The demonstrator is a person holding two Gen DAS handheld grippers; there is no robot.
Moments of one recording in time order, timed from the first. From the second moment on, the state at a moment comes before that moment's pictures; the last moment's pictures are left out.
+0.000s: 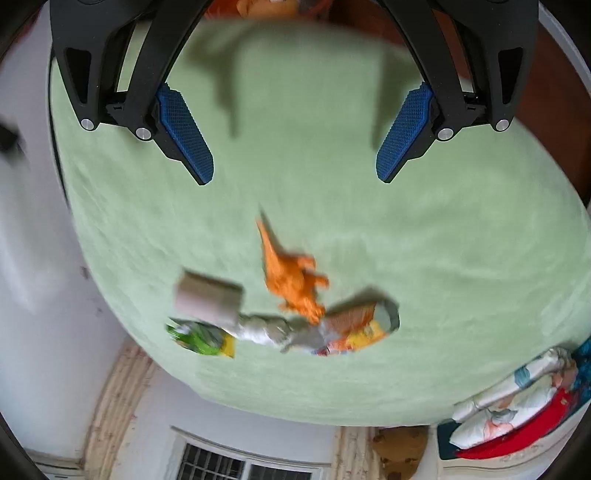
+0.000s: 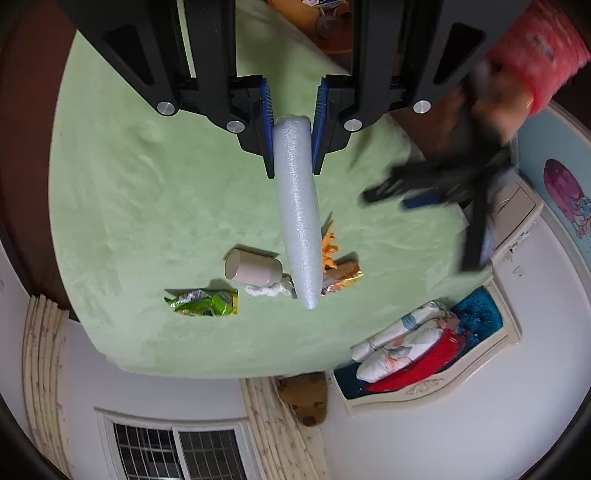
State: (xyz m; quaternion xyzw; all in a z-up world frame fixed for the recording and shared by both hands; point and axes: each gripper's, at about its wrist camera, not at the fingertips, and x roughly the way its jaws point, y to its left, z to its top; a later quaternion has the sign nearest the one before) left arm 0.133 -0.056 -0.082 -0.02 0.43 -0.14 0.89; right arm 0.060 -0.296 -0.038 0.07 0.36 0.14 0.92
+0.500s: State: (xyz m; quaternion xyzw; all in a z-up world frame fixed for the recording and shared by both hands) left arm 0.255 -0.100 -0.113 0.00 0.49 -0.09 0.87; right arm 0.036 -0.309 -0.039 0.08 0.35 0.15 0.92
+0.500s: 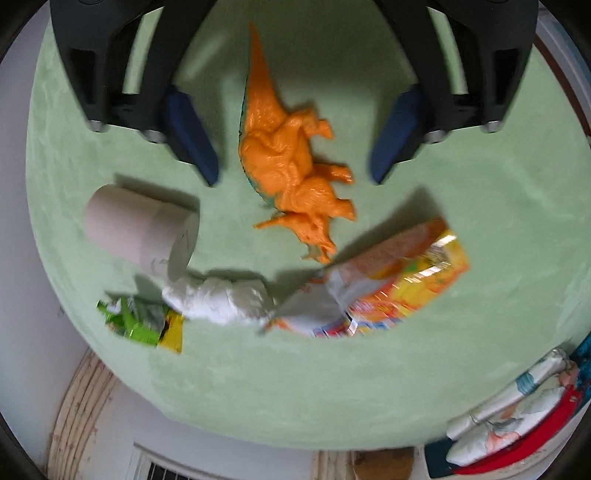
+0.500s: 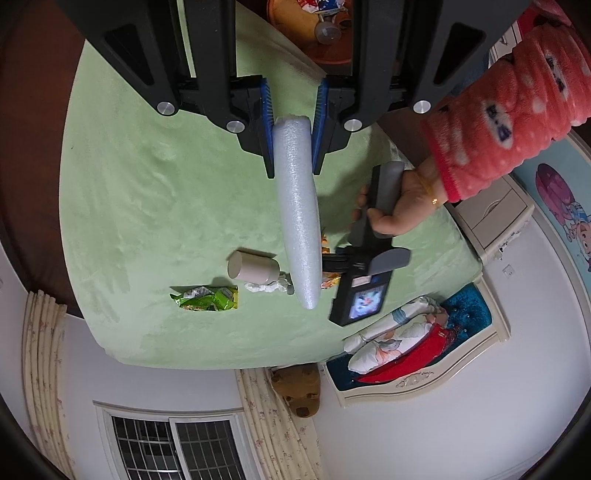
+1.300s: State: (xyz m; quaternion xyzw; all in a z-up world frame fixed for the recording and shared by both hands) left arm 0.143 -0.048 -0.041 0.06 0.41 -0.15 0.90; right arm 0.028 -0.287 -0.043 0.07 0.35 0.16 0.92
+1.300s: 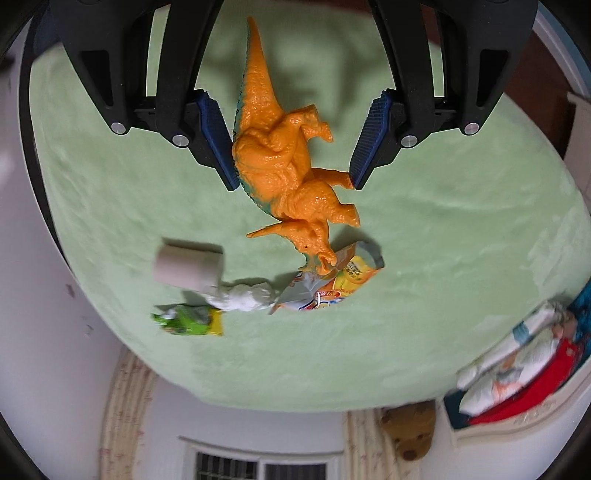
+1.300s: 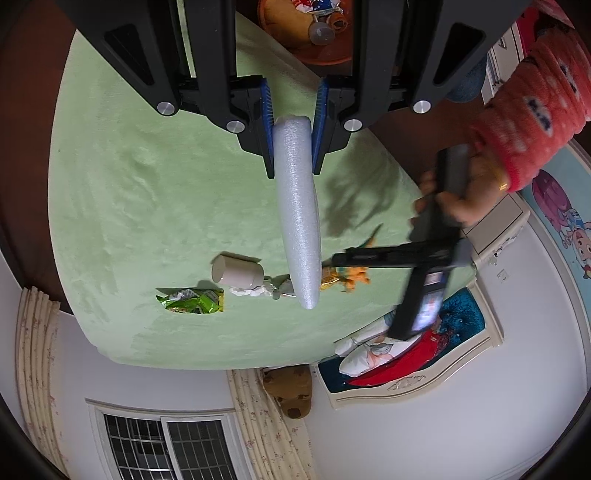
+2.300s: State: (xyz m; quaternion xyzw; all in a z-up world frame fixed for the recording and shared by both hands) left arm -0.069 -0.017 -0.182 0.07 0.56 -0.24 0.79; right arm -0.065 -0.220 -0.183 -0.01 0.55 0.23 0.80
